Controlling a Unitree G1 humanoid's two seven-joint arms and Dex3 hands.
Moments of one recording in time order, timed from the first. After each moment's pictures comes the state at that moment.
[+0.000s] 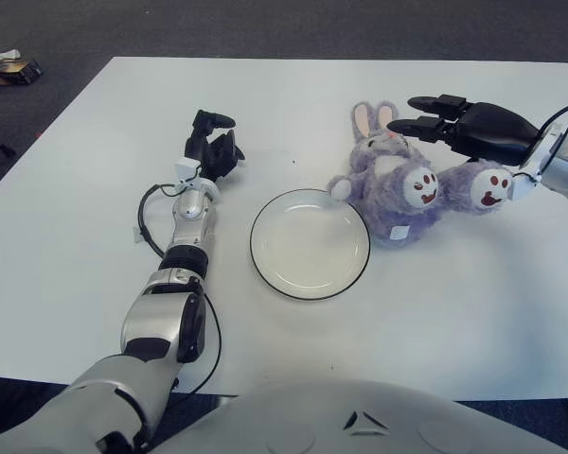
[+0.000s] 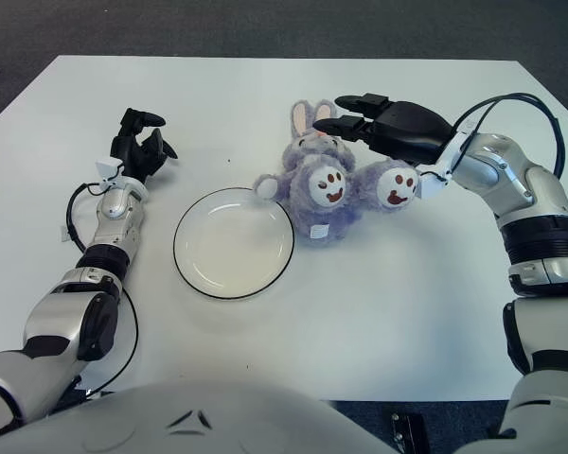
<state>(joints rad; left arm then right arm) -0.58 0.10 0.17 0.95 -0.09 -0.63 -0.06 -0.65 -0.88 0.23 0.47 -0.48 -0.94 0.34</state>
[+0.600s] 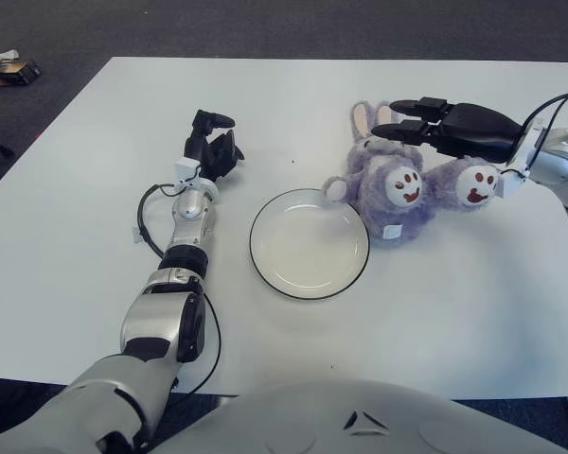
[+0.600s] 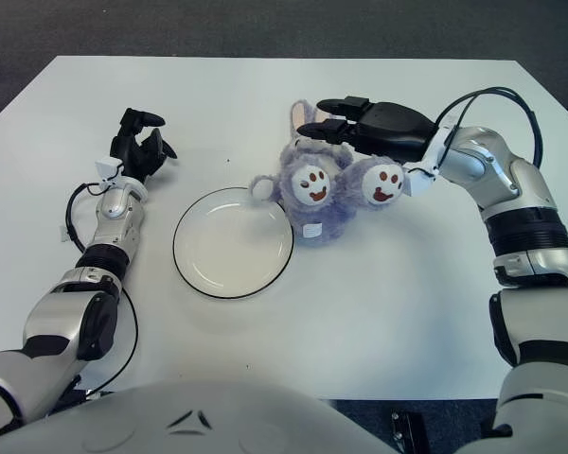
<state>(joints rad) -0.58 0.10 0.17 0.95 -0.09 -0.63 -0.06 -0.72 -0.83 0.26 0.47 -0.44 -0.96 0.46</state>
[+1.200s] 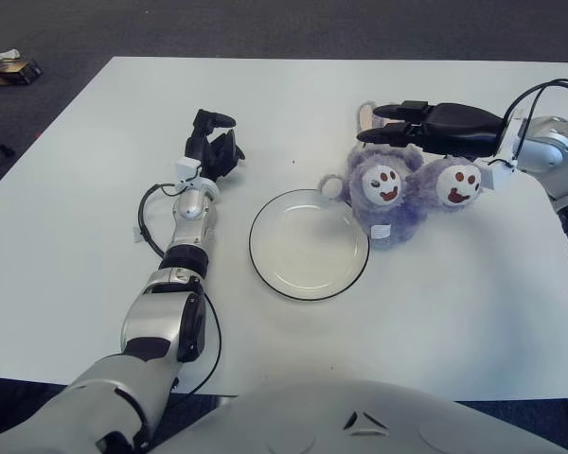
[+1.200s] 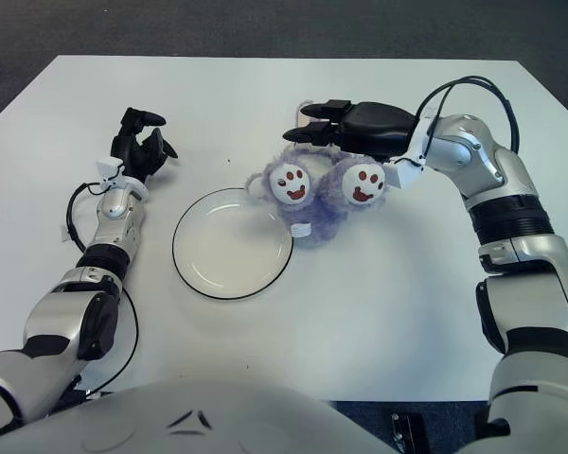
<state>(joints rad) -0.58 0.09 0.16 0.95 -0.09 -0.64 -0.06 -0.81 -0.78 0.33 0.53 -0.35 -0.92 0.71</state>
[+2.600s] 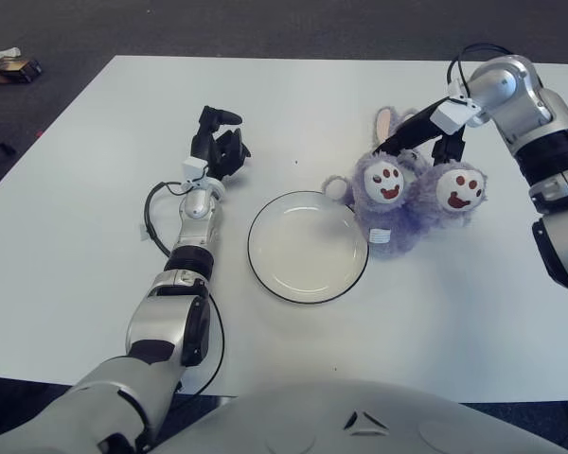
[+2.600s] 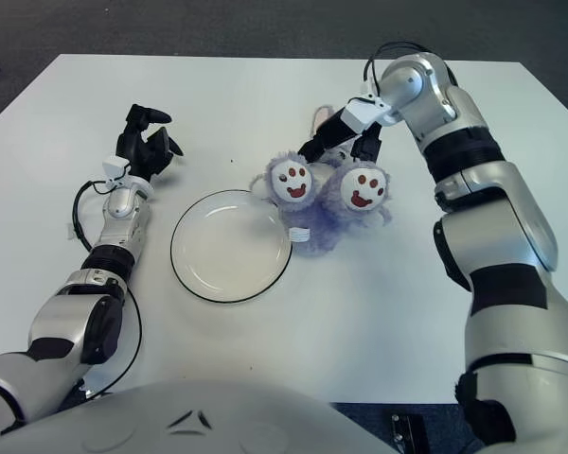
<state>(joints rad) -0.56 0.06 0.14 0.88 -0.07 -0.65 -0.02 -1.18 -0.60 0.54 0.86 -0.24 -0.63 1.52</state>
